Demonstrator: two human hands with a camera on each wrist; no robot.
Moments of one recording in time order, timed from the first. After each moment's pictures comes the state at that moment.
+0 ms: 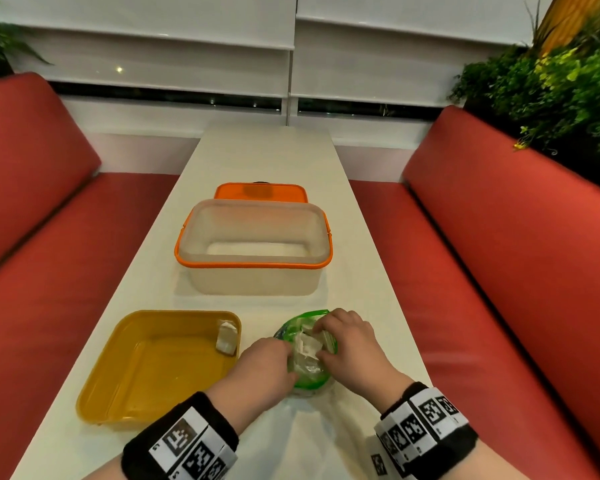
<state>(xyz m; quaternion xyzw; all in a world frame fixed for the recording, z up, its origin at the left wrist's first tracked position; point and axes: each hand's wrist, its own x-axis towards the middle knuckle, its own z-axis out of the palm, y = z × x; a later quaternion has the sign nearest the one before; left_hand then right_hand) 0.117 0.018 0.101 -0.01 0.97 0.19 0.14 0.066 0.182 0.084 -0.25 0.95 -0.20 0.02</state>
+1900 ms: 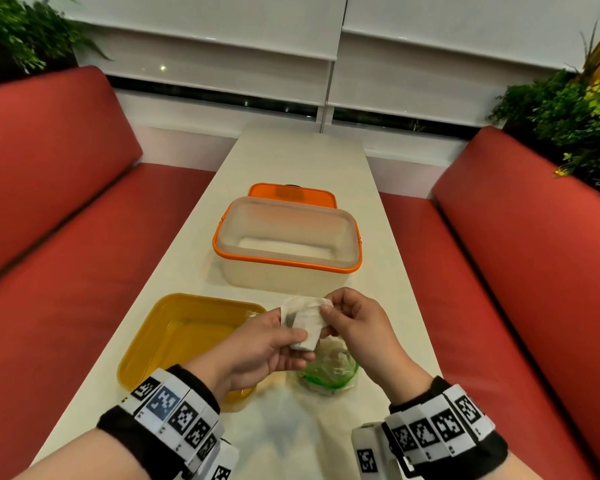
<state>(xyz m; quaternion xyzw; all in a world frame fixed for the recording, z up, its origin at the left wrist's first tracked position) 0.137 -0.024 0.134 -0.10 0.54 0.82 0.18 0.080 0.134 0.144 -0.15 0.77 -0.61 0.11</state>
